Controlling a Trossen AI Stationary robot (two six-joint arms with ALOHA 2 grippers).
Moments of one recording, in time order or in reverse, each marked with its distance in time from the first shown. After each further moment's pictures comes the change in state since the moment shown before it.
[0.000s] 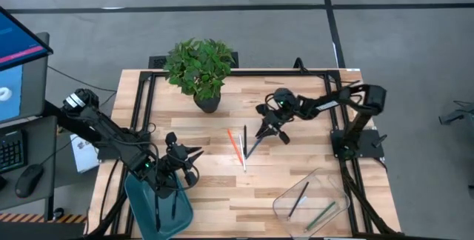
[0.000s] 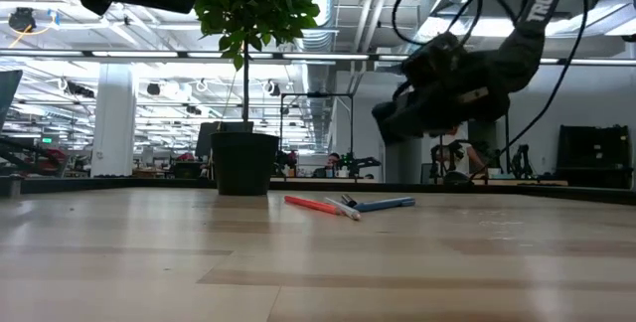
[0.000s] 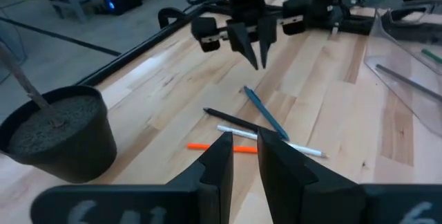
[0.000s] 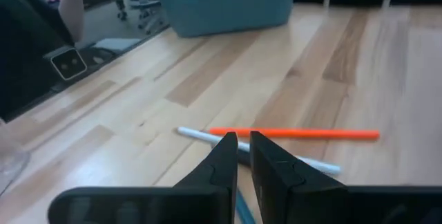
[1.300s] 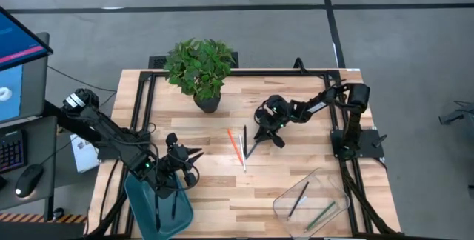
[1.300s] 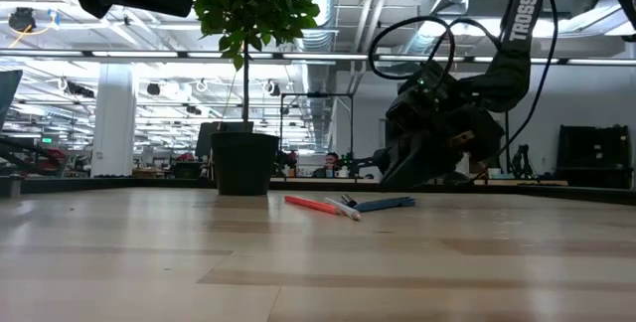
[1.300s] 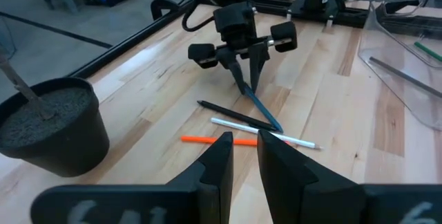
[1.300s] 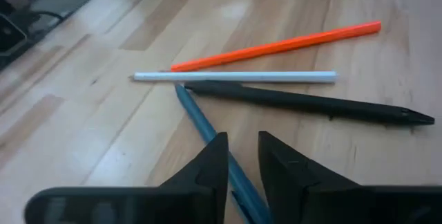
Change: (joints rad) left arm 0.000 0.000 0.000 -0.006 0.036 -0.012; right arm 0.033 0.162 0.029 -0.050 0.149 0.056
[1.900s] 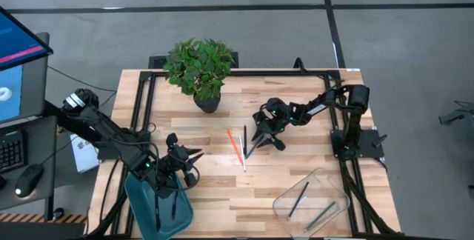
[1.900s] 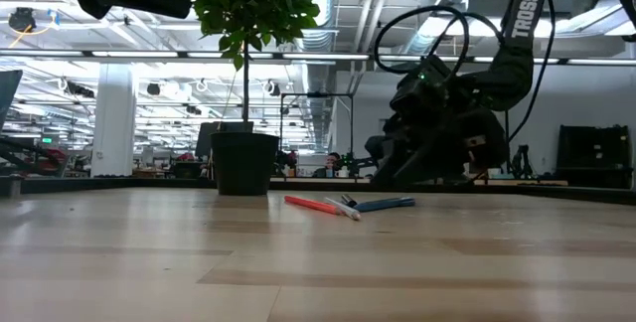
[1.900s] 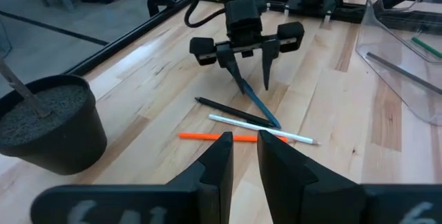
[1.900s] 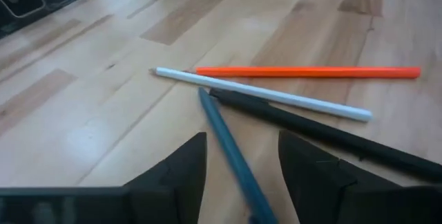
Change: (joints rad) left arm 0.000 0.000 0.000 -0.004 0.016 0.001; right arm 0.041 -0.001 0.000 0.030 -0.004 -0.159
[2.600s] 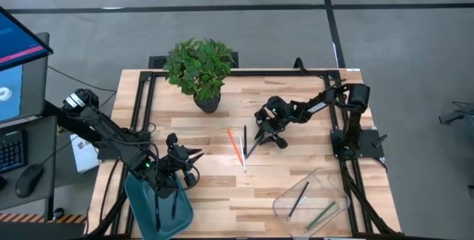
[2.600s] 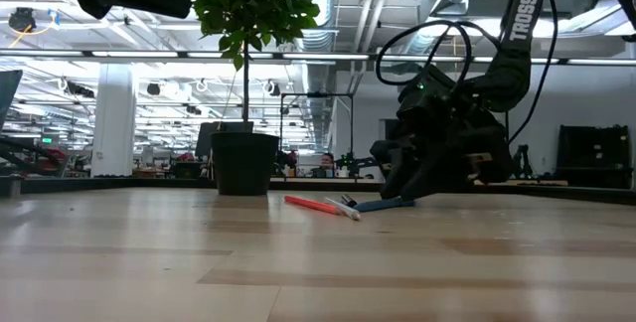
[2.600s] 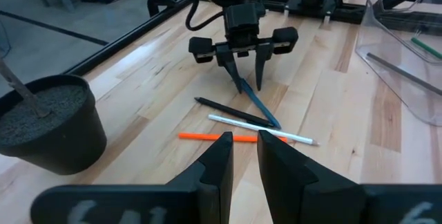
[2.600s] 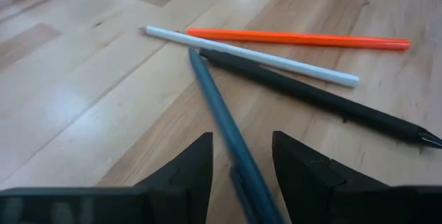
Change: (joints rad) left arm 0.000 0.000 0.000 0.002 0.000 -0.001; right arm -0.038 0.000 0.000 -0.101 0.018 -0.161
